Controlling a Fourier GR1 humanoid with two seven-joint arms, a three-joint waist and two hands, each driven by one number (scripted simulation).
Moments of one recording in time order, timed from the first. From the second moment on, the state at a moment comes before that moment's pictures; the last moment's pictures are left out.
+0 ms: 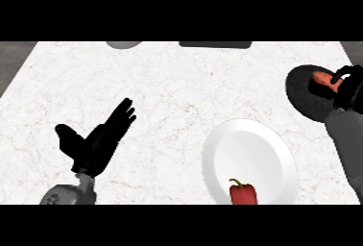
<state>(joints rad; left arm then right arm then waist) -0.10 0.17 -0.22 -1.57 0.30 0.02 0.22 -0.70 -0.40 -0.31 -0.55 0.75 -0.89 0.01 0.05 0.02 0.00</state>
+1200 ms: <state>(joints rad) -0.13 0.15 -0.21 -1.54 0.29 0.01 0.21 -0.76 -0.53 -0.66 -0.30 0.38 -0.53 -0.40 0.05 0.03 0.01</state>
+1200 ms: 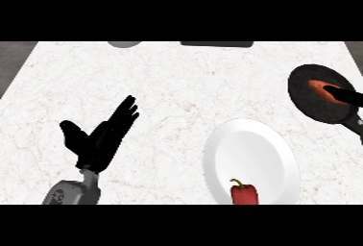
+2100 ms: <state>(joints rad) -0.08 0.15 -0.20 -1.55 0.27 0.00 0.20 -0.52 -0.68 -0.78 -0.19 0.21 0.09 -0.71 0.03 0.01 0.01</state>
